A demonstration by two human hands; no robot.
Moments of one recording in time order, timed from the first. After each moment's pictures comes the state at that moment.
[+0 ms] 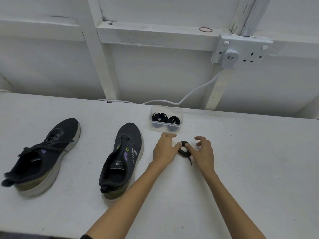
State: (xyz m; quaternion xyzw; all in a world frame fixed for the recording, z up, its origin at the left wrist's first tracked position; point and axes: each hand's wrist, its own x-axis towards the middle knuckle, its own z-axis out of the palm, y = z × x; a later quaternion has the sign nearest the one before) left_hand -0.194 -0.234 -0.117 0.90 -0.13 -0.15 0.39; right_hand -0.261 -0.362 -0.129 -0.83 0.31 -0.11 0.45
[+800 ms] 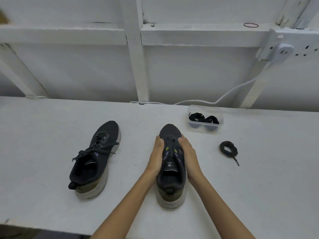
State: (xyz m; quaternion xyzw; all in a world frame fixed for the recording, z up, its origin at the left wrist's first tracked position) left_hand -0.176 -0.059 -0.116 0.64 0.03 -0.27 0.72; right_hand -0.207 -0.171 -0.134 -0.64 0.24 -0.04 0.73
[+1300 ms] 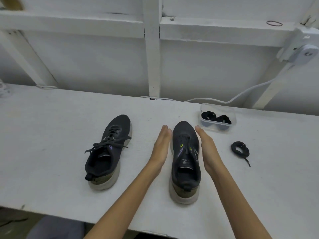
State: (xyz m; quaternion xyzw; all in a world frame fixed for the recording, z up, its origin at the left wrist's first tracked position) left_hand -0.167 -0.031 -0.076 0.70 -0.02 -0.21 0.68; right_hand -0.201 -0.170 -0.072 -0.62 0.24 -0.02 0.75
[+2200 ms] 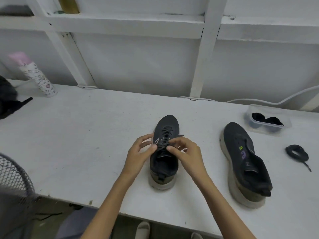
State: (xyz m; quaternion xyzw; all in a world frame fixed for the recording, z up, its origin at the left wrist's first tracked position) left_hand -0.128 0.217 -0.087 0.76 -0.03 -0.11 0.64; right_hand -0.166 0.043 -0.078 -0.80 0.11 -0.06 0.58
